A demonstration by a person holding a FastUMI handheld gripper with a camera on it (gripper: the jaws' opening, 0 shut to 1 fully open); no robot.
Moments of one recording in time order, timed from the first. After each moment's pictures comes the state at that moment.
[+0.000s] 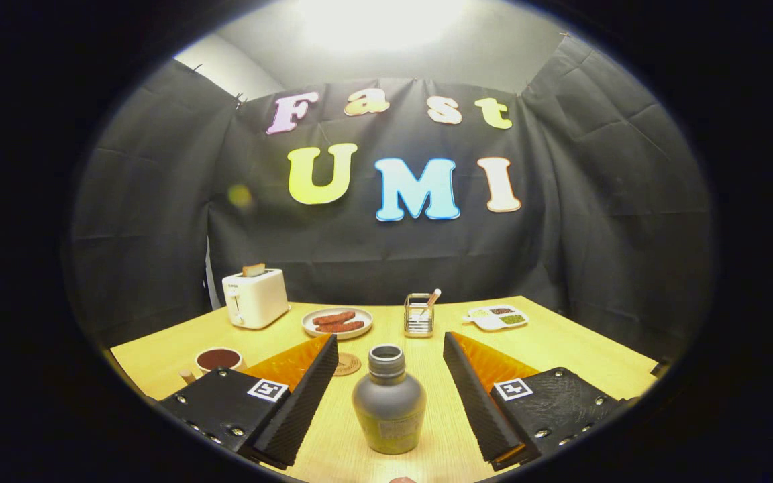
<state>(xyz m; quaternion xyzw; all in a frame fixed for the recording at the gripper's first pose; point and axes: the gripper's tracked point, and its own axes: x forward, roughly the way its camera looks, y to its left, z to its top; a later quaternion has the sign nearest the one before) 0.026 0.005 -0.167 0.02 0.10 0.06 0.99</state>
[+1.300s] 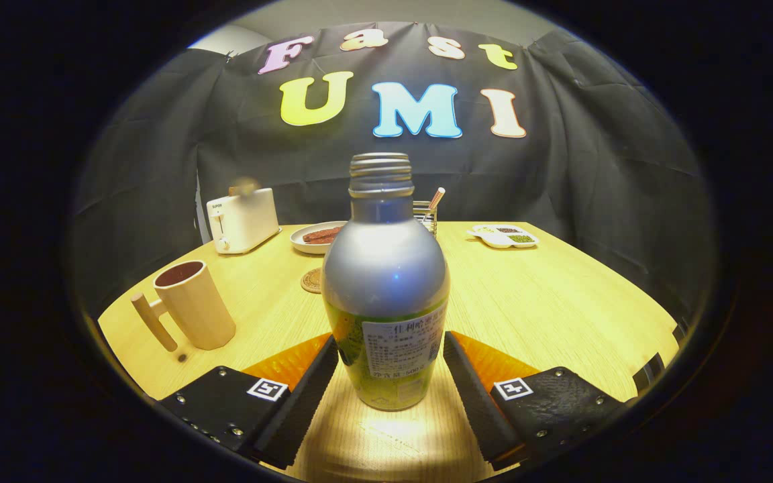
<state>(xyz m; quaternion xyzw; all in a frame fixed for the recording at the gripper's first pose) 0.011 0.012 -0.287 0.01 0.25 0.05 0.97</state>
